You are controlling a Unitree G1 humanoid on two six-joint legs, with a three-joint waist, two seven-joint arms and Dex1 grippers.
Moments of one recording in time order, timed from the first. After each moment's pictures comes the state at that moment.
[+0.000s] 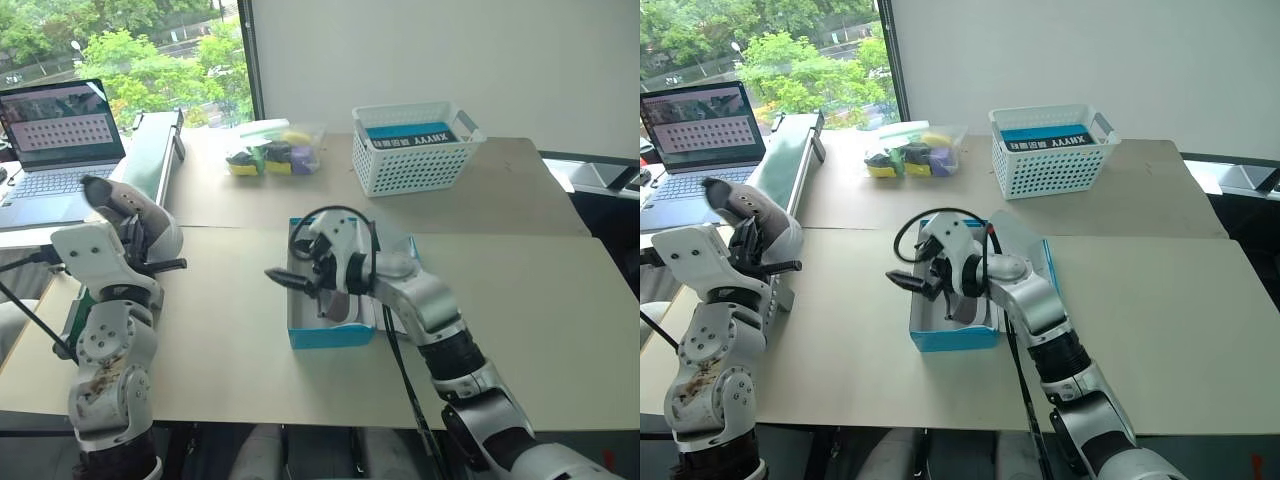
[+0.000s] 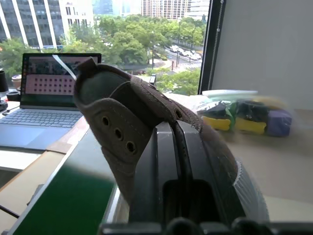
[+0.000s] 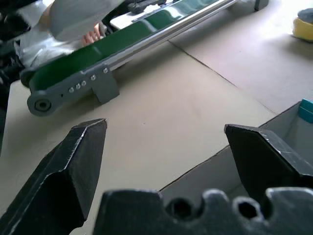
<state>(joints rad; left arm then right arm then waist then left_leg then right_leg) -0.12 0.26 0.36 -0.55 -0.35 0.51 0.01 -0.74 -0.08 0.12 0.06 0.39 0.83 0.62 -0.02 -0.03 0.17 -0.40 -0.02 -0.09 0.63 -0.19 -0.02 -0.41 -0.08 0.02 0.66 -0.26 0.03</state>
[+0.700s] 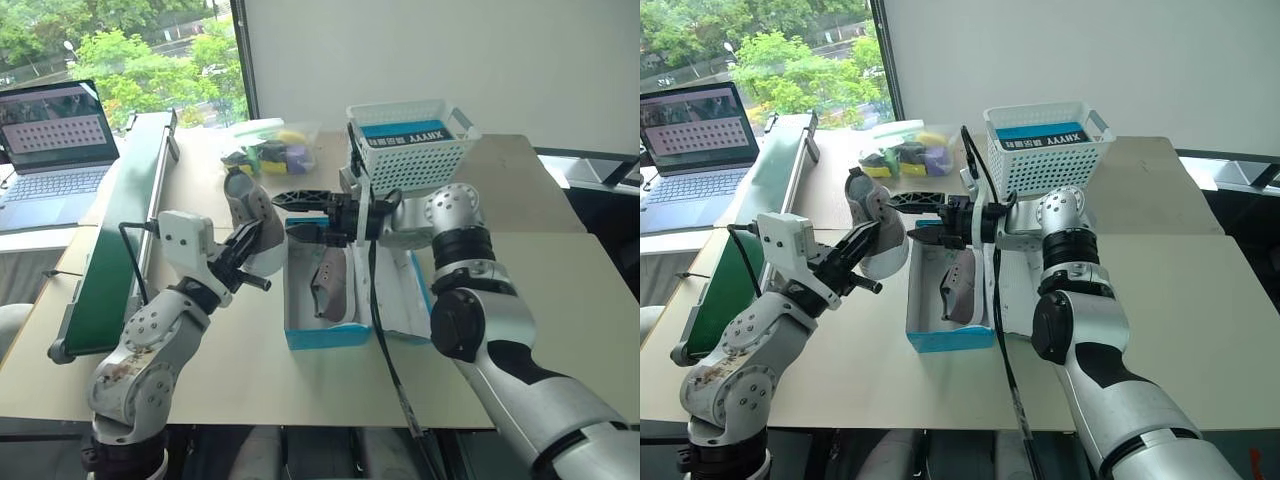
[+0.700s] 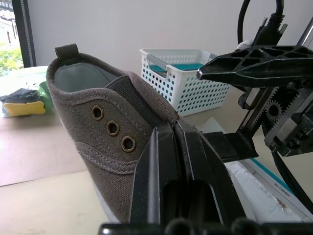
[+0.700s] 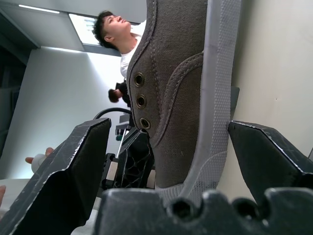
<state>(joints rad) -0.19 0.32 0.15 -0.67 -0.60 0.70 -0.17 -1.25 -0.09 -0.46 0.89 0.73 1.45 0.54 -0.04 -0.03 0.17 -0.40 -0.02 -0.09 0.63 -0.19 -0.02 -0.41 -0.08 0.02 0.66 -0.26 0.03</state>
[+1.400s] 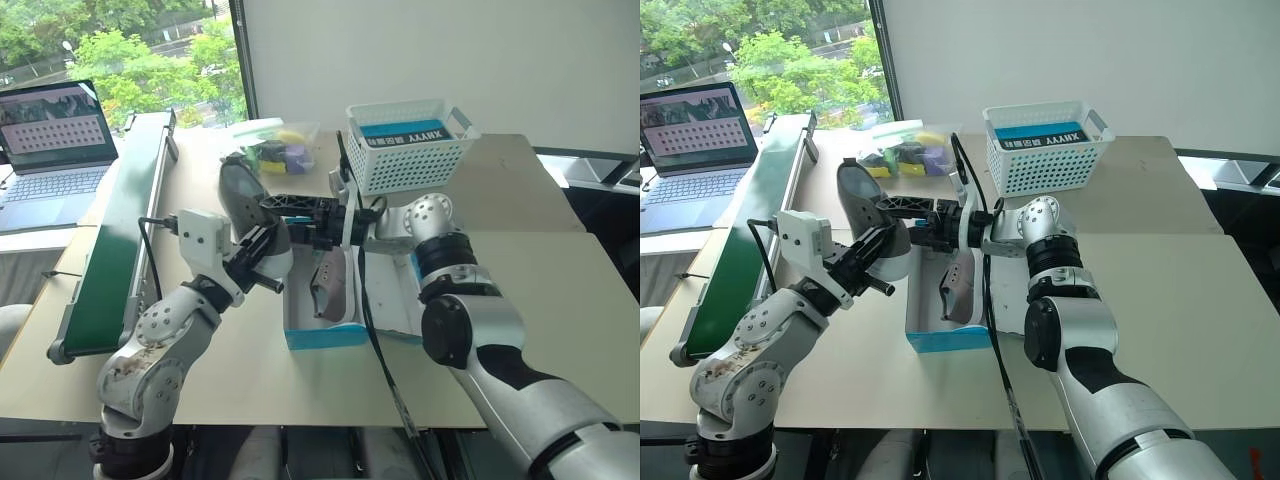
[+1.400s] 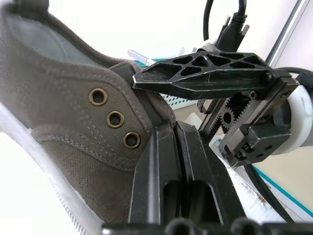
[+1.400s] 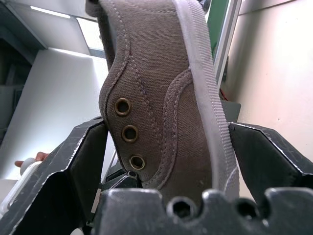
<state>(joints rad) -0.21 0.32 0.11 -0.67 -0.61 0.73 -0.18 -1.23 -0.07 -0.37 0.96 0.69 1.24 0.68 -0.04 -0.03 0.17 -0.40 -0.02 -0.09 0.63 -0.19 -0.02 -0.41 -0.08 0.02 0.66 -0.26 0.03</state>
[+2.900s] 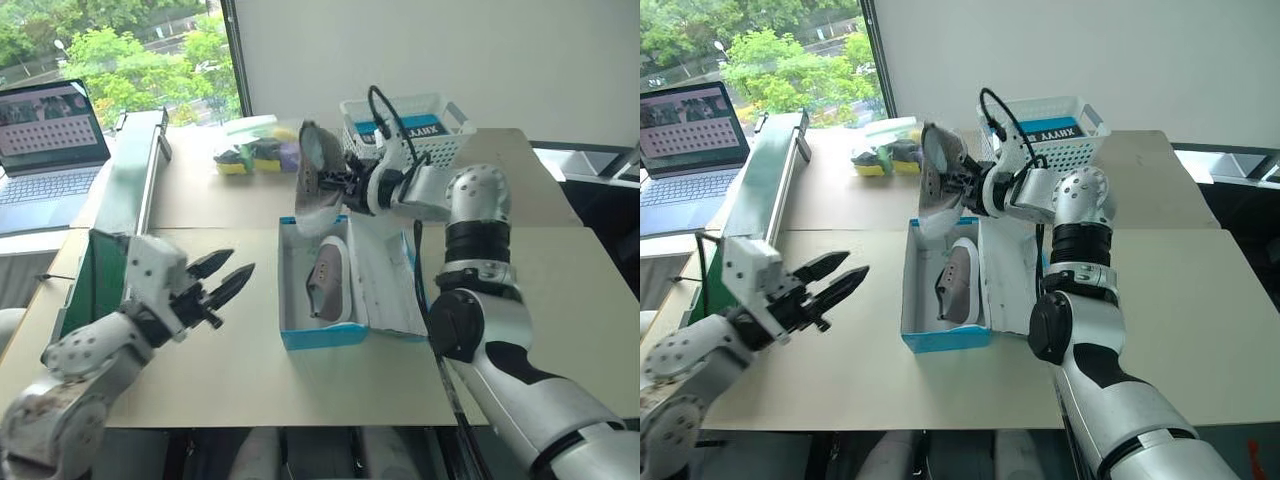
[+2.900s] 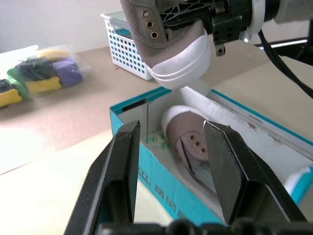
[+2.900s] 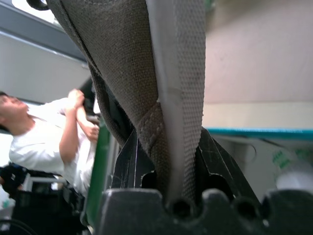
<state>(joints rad) 0.11 0.69 0.40 -0.75 -0.74 0.72 -0.55 -1.21 -0.06 -0.52 0.46 0.72 1.43 -0.05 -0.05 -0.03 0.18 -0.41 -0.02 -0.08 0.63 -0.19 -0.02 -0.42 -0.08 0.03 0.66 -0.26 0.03</state>
